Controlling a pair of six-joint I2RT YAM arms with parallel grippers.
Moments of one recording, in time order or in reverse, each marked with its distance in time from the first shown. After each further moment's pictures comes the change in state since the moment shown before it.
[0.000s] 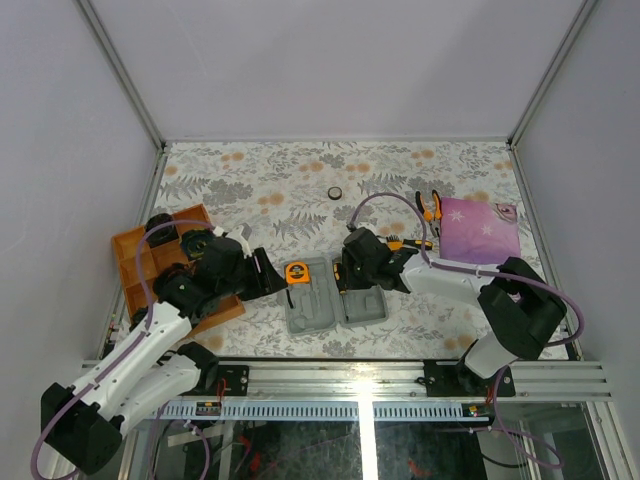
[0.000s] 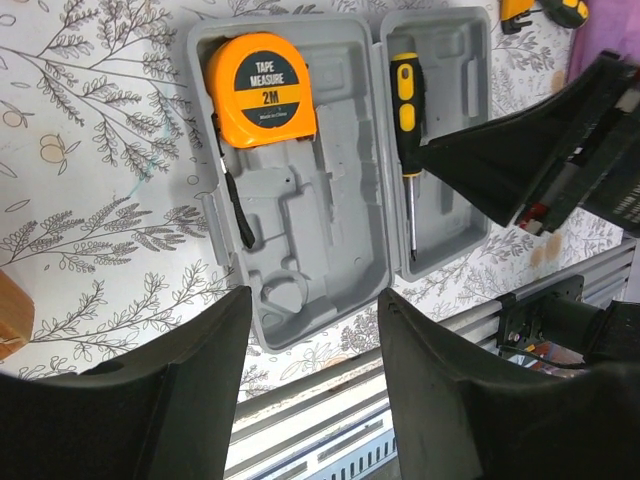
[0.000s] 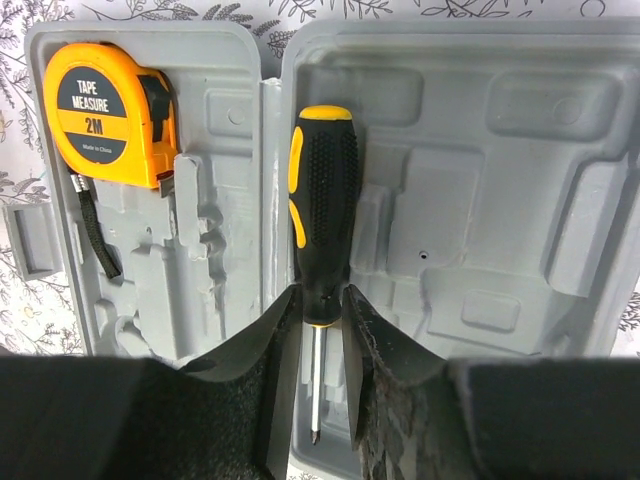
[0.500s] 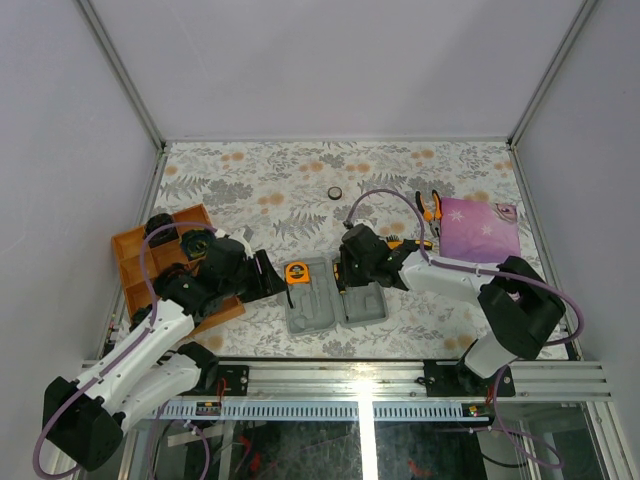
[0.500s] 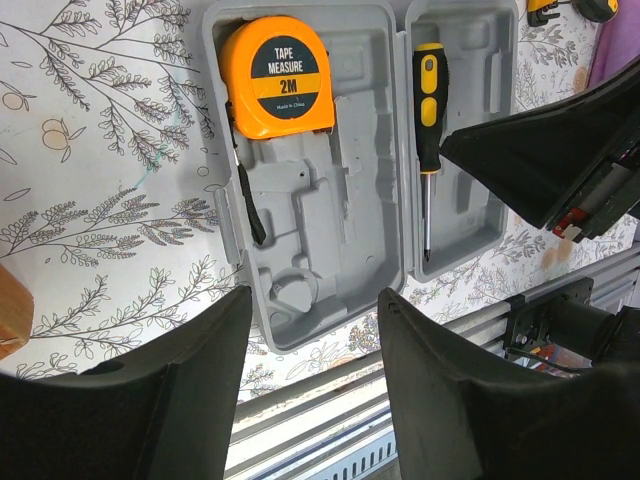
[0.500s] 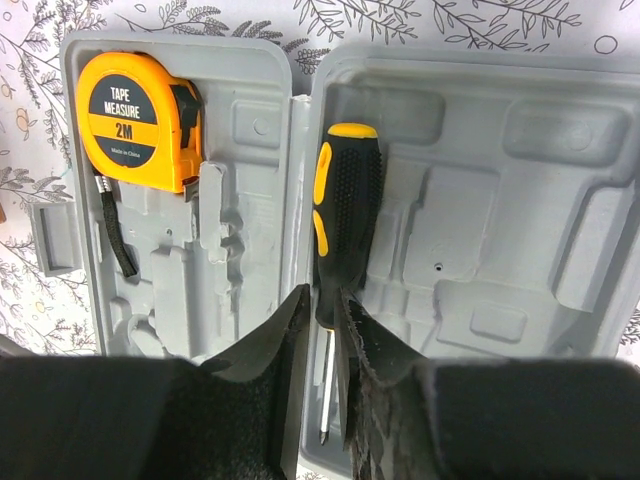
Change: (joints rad) left arm 0.000 0.030 -0.029 0.014 0.000 -0.012; right arm 0.000 -0.007 0.034 -0.015 -0.013 -0.037
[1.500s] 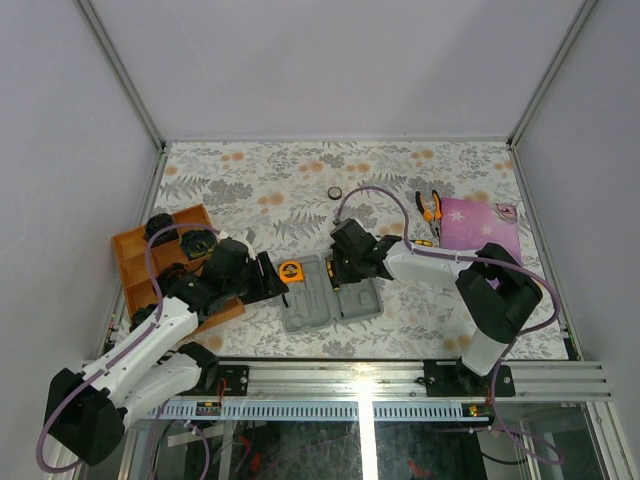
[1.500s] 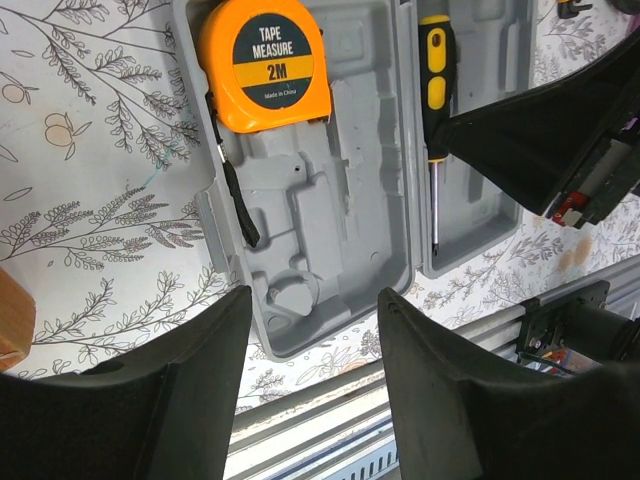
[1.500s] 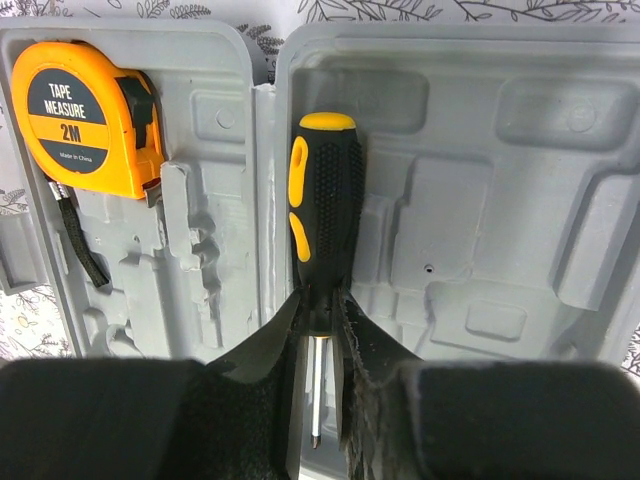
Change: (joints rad) left arm 0.000 0.031 -0.024 0.026 0.000 0.000; right arm -0.002 0.138 0.118 -0.081 -0.023 -0.018
